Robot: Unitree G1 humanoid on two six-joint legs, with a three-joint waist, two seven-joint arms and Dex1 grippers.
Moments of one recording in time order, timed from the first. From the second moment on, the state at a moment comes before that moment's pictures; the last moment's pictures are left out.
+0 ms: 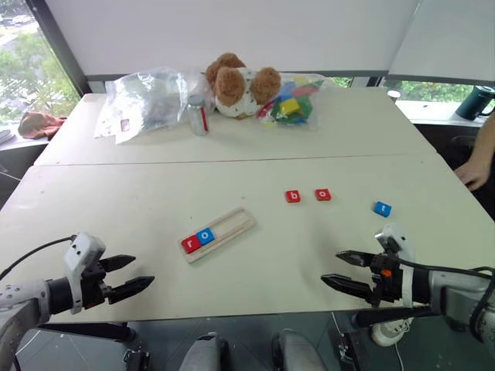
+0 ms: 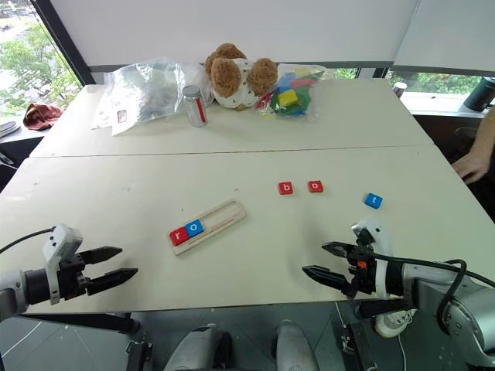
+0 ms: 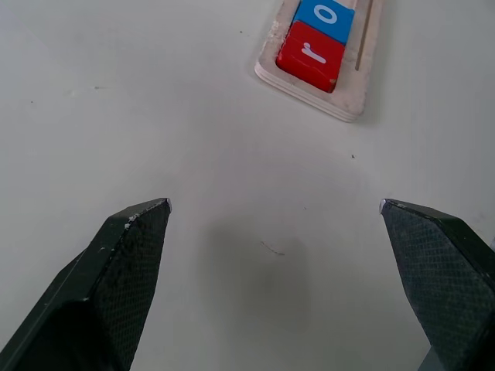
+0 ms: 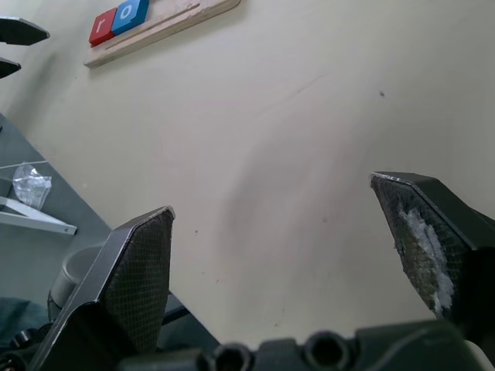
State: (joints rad) left arm 0.28 0.84 0.40 -0.28 -0.60 0.63 -1.00; right arm 0.13 -0.85 -0.25 -0.53 0.75 0.91 0.79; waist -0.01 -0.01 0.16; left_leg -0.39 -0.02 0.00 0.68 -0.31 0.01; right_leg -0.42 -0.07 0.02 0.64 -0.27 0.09
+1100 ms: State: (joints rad) left arm -0.12 0.88 0.21 -0.25 -0.54 0.57 -0.99; right arm -0.22 -0.82 -0.09 -0.42 0.66 0.95 0.76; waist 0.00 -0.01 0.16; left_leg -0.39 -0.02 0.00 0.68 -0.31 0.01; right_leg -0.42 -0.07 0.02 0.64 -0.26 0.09
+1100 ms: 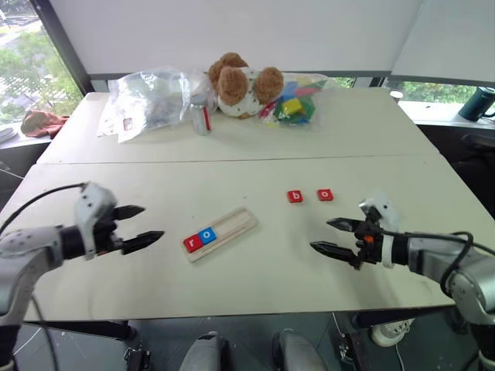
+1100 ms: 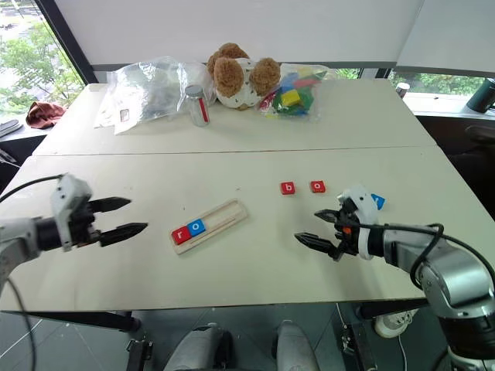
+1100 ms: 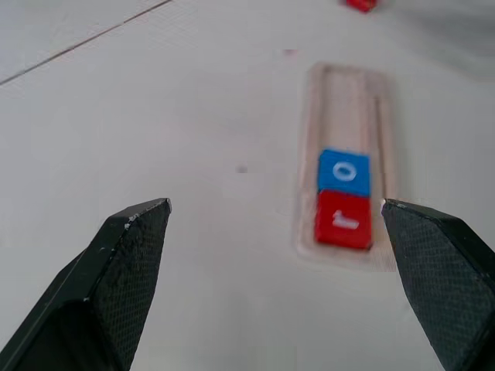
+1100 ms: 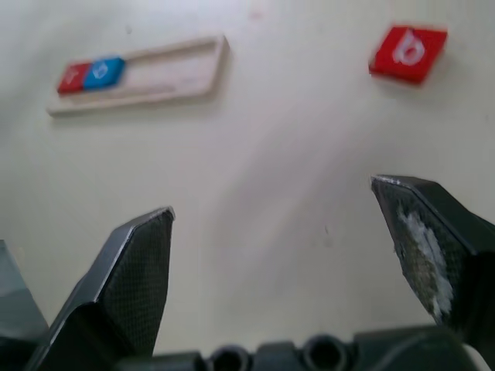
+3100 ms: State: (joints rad) left arm -0.73 0.46 -0.26 0.75 -0.10 -0.21 -1.37; right arm -0.12 -0.64 -0.16 -0.49 0.51 0.94 0.39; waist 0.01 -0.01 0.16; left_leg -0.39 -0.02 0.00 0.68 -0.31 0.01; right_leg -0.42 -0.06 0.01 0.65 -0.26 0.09
